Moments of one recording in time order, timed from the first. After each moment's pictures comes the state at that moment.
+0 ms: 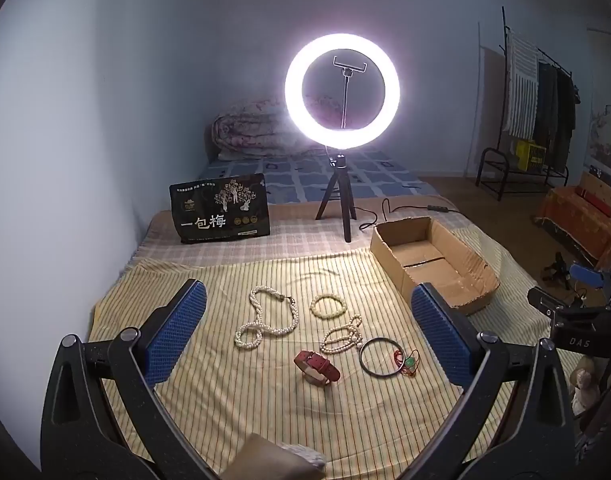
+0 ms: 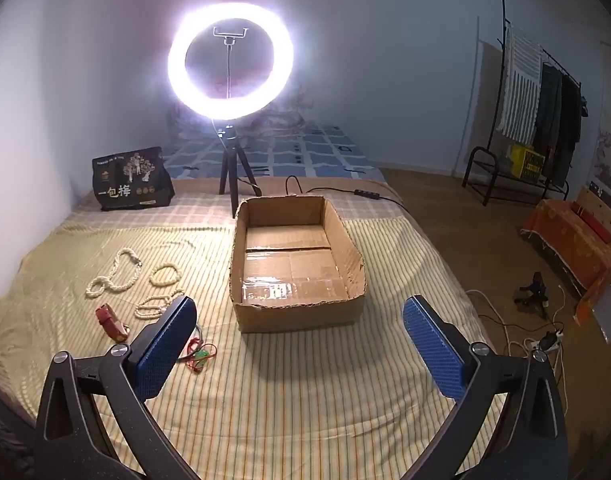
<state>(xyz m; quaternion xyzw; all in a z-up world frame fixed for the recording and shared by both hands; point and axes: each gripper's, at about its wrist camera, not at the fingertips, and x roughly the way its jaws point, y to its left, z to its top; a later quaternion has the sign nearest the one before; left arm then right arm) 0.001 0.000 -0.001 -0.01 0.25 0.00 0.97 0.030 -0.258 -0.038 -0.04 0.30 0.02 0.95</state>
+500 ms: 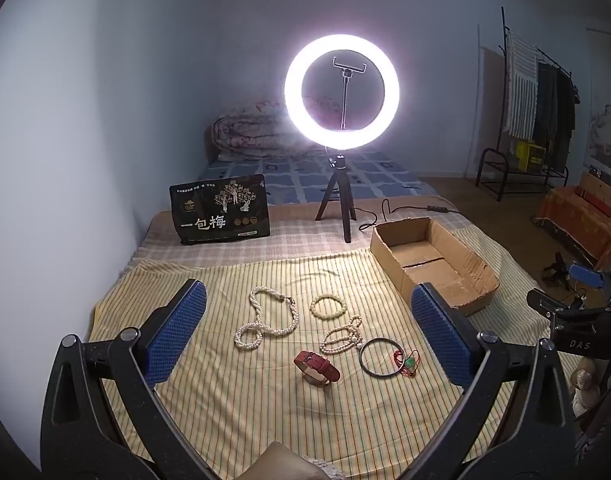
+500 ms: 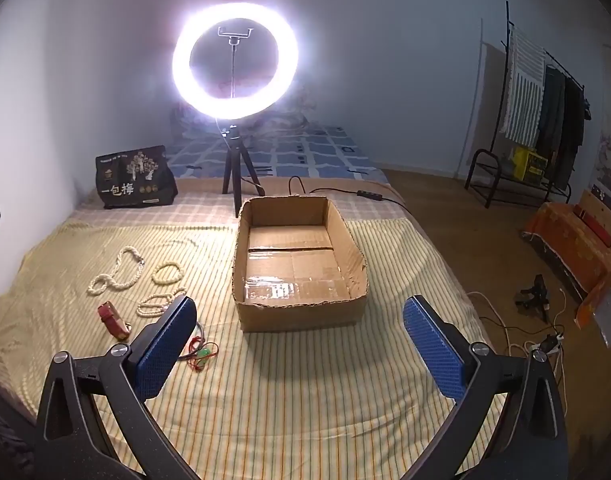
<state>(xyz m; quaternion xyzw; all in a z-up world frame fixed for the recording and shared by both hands) 0.000 0.000 -0.003 -0.01 0.24 0.00 0.97 0.031 -0.259 -0.041 -0.05 0.29 0.03 0.95</state>
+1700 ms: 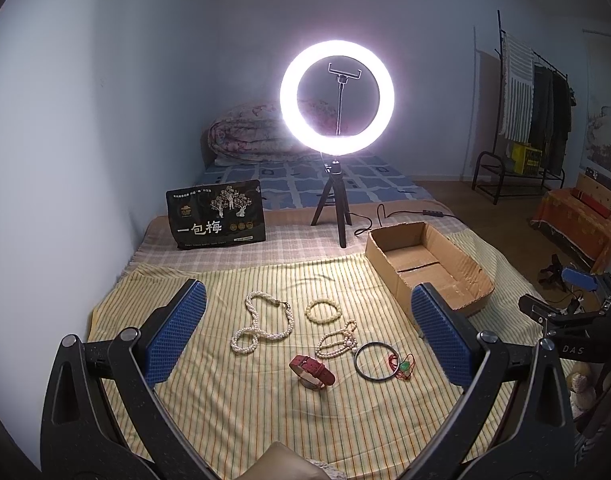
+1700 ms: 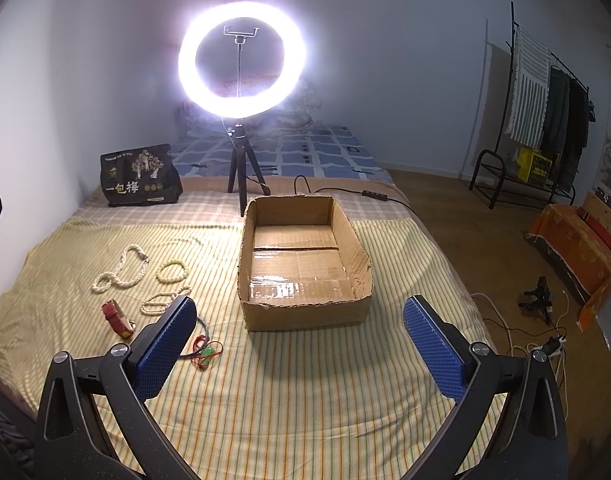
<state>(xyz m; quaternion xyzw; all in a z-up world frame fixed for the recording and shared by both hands) -0.001 -0.003 0.011 -0.01 0.24 -0.01 0.97 0.027 -0.258 -0.035 -0.05 0.29 0.04 0.95</state>
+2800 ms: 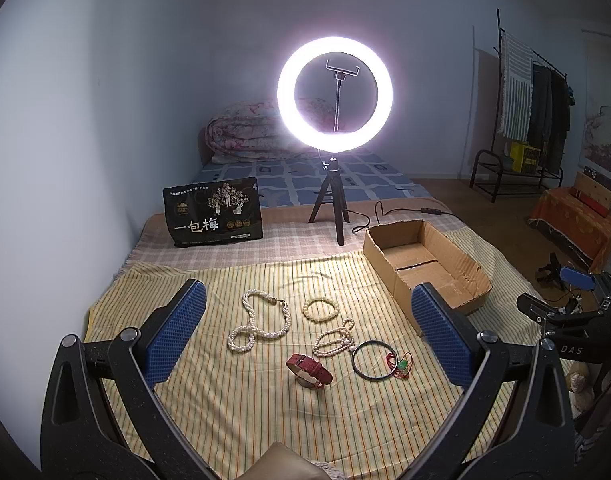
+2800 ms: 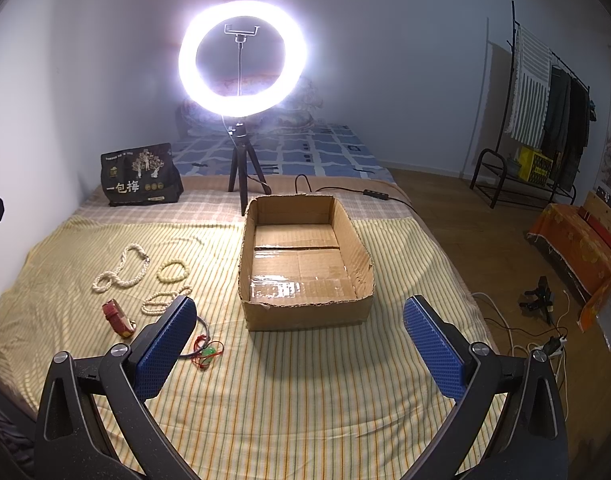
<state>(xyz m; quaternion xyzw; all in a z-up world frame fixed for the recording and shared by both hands) -0.002 -0.006 0.012 -0.01 0.24 -0.01 0.97 0.028 -0.257 -0.036 -0.05 0.30 0.04 0.95</state>
